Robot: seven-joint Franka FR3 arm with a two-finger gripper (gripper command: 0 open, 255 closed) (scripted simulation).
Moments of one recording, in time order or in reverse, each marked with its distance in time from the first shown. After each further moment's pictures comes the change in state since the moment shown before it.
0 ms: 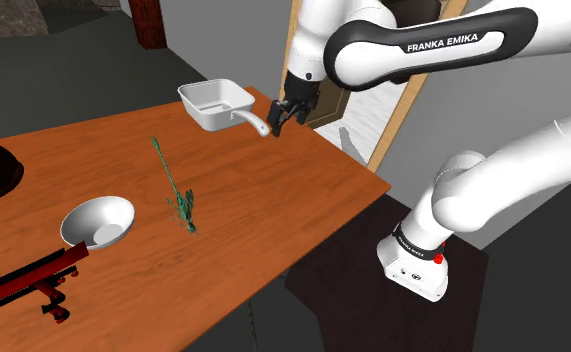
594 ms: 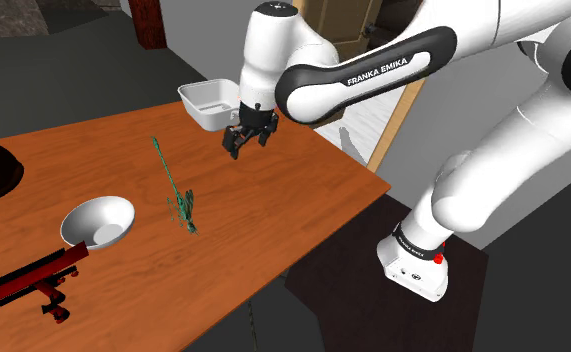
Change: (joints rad) arm -0.003 0.308 0.139 0.129 -0.085 0.184 0.212
